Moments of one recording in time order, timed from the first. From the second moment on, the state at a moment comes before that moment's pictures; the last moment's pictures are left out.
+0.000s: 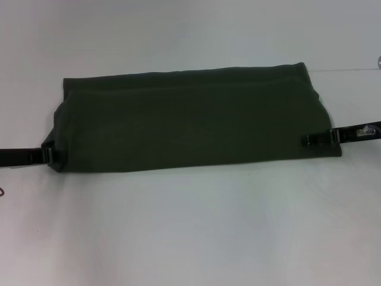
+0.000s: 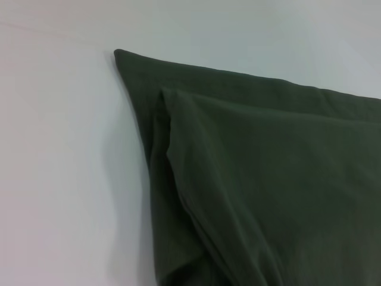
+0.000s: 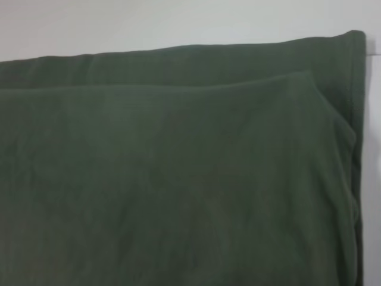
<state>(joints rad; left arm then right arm) -0.63 -2.03 0.57 0.66 2.43 1.10 -2.19 0.76 1.96 -0.71 -0.49 -2.47 -0.96 2.20</state>
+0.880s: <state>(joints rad) -0.64 -2.03 0.57 0.65 2.43 1.10 -2.19 0.75 1.97 -0.71 -0.48 -2.47 -0.93 2.19</state>
